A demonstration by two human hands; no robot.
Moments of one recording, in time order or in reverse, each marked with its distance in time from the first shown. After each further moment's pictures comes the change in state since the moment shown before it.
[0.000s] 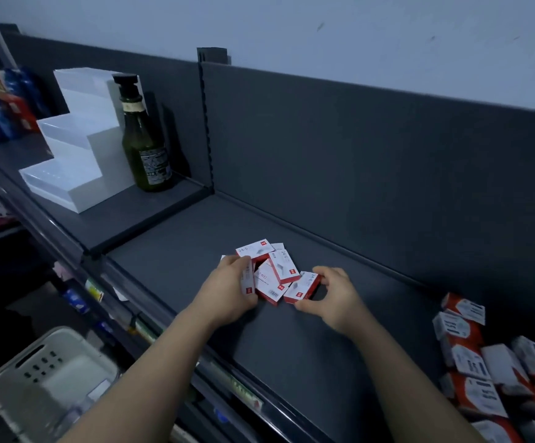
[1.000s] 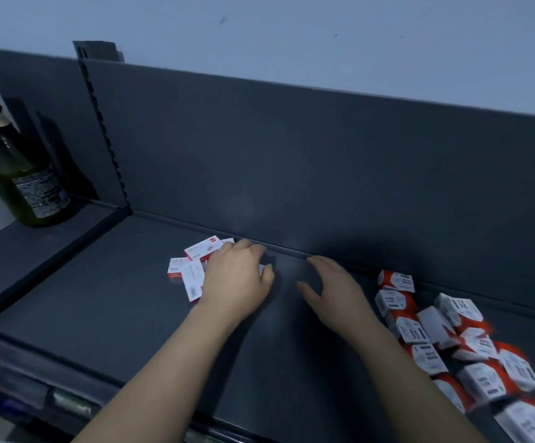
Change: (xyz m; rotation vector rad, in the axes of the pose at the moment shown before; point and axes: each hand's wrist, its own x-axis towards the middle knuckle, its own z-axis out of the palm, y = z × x) left_hand 0.050 0.080 0.022 0.200 0.204 0.450; right_hand -0.025 0.001 -0.049 -0.410 0.350 -0.088
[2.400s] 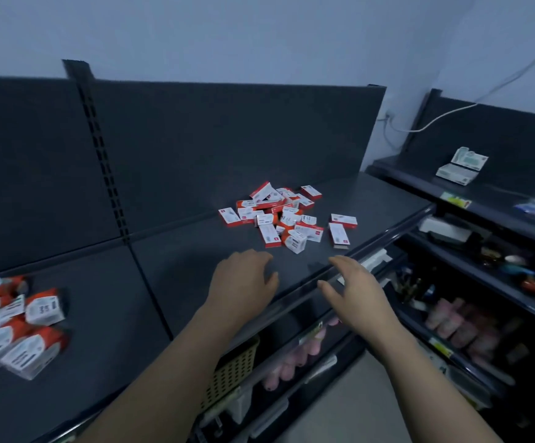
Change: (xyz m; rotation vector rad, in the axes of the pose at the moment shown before) left_hand -0.209 0.568 0.105 -0.327 -0.447 0.838; right_hand -0.491 0.272 -0.326 -0.300 0.456 0.892
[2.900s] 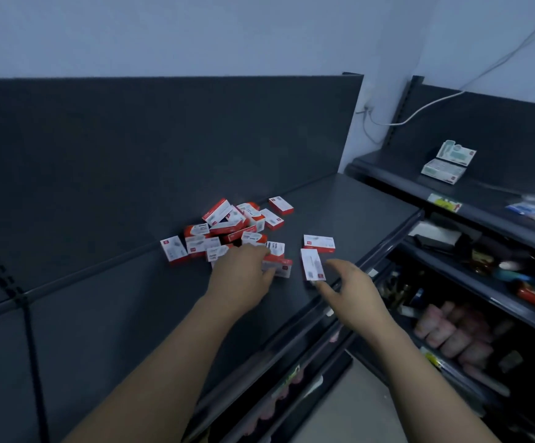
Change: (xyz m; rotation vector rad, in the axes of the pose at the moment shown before) left_hand 0.164 0.036 0.062 -0.069 -0.086 0.035; right_hand 0.123 0.097 0.001 0.123 -0.001 0.094
